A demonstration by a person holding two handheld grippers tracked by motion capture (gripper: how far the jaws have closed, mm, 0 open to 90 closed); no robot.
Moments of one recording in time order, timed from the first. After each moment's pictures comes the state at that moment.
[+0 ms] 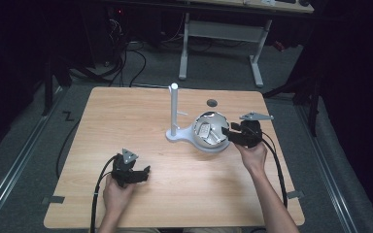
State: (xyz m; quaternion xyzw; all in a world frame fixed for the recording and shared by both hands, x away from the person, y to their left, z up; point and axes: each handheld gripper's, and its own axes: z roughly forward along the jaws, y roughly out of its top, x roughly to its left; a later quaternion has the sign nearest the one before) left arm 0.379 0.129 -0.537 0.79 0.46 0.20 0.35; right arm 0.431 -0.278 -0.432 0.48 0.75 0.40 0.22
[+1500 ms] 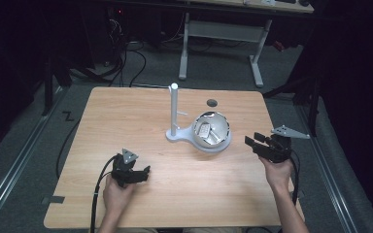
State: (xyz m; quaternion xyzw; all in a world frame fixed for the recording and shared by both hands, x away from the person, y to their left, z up) left arm 0.379 0.129 -0.537 0.79 0.46 0.20 0.35; right arm 0.370 -0.341 -0.426 0.51 0.70 0.44 0.23
